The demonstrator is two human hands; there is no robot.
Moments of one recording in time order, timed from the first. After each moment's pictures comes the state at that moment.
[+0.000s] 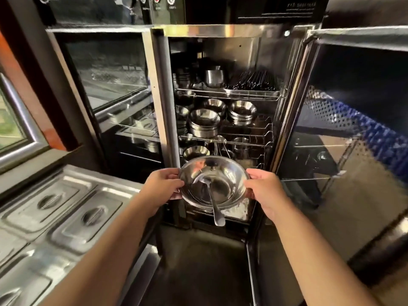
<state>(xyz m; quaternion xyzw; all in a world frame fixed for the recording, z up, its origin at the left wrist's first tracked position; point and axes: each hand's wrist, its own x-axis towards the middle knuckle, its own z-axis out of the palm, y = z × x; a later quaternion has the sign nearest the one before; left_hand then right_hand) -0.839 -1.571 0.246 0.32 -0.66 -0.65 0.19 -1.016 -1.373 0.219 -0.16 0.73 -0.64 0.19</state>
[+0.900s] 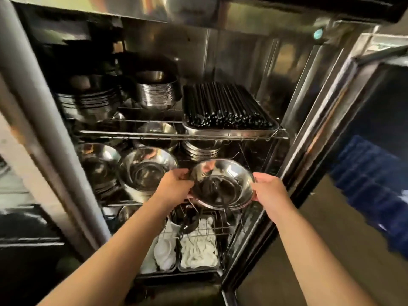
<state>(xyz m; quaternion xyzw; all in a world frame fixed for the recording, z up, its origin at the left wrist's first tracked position) -1.276 -1.769 0.225 0.16 -0.74 -0.65 0.04 -1.350 -1.533 0.224 0.08 0.80 -0.60 0.05</state>
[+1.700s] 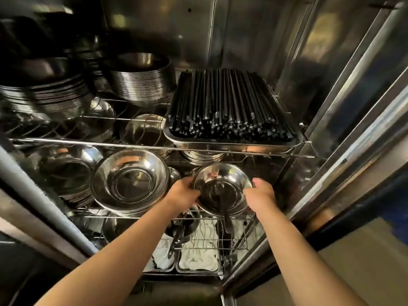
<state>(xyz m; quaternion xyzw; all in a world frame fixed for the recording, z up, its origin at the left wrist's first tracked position) -1.388 -1.760 0.158 0.21 -0.78 -0.58 -0.02 -1.473 -1.556 0.160 0.10 0.87 -0.47 0.09</state>
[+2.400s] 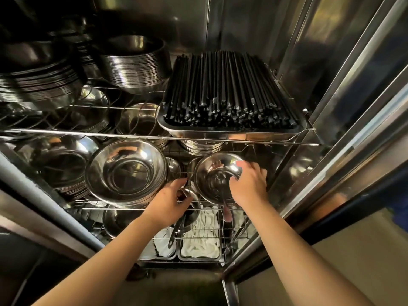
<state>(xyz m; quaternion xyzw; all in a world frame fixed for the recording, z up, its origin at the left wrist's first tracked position) -1.342 -1.779 0.124 0.11 -0.92 -0.39 0.01 -1.451 -1.579 0.165 -0.08 0.96 -0.25 -0.05</state>
